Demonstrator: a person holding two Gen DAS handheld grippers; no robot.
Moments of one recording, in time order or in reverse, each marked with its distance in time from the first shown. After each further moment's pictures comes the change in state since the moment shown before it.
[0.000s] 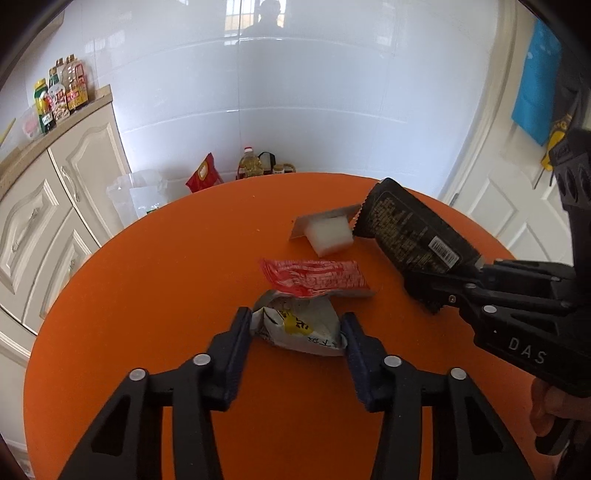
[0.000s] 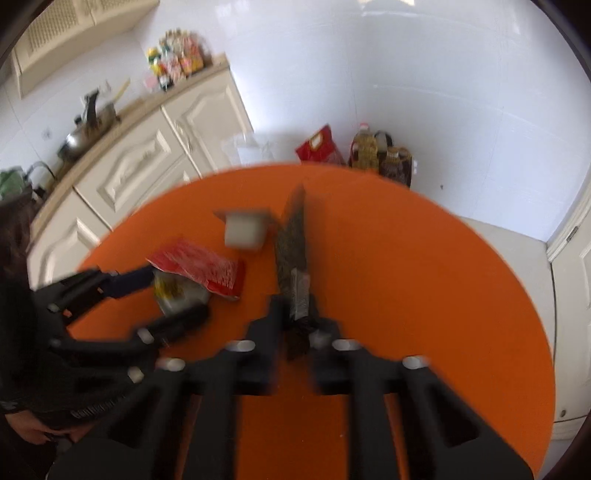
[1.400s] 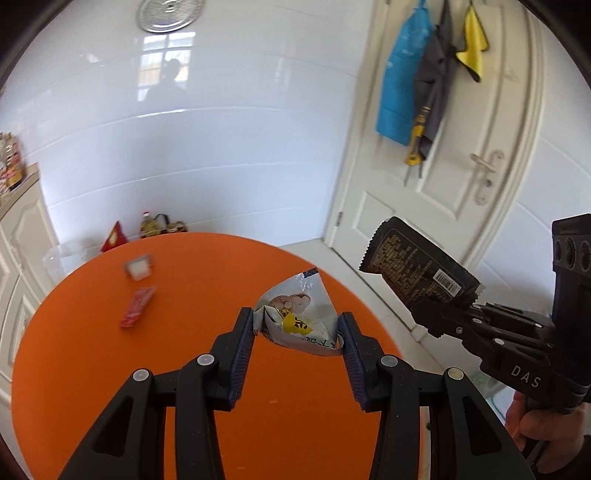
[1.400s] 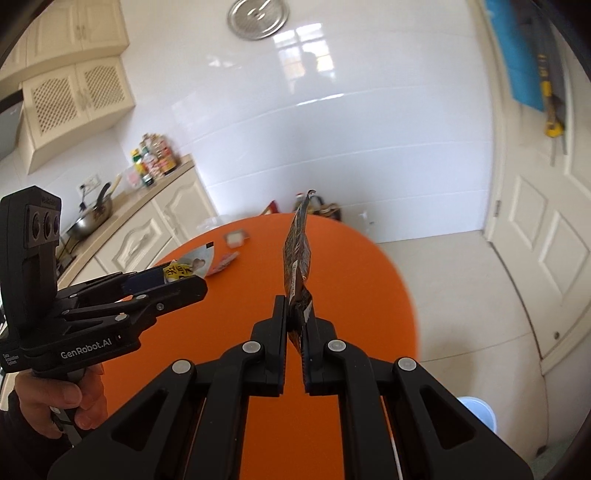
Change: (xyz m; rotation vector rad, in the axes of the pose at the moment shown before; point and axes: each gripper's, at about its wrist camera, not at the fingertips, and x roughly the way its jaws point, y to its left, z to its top) left arm -0.066 -0.001 -0.038 0.223 -0.172 -0.316; right arm -0.272 -0.004 -0.177 0.233 -0.363 -0.162
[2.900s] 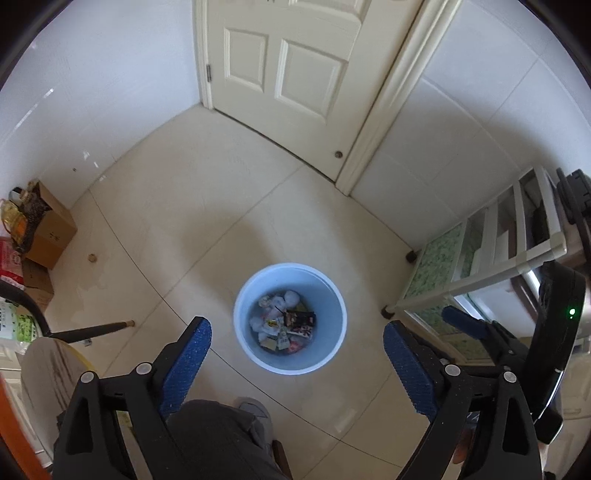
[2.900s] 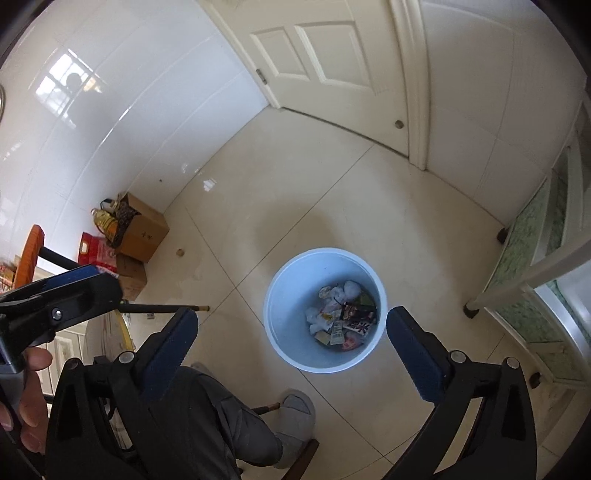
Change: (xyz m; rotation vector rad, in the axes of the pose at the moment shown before) left arm 0.259 -0.242 -0.079 0.295 0.598 -0.141; right arm -0.059 -0.333 -0.210 0.712 0.192 -0.458
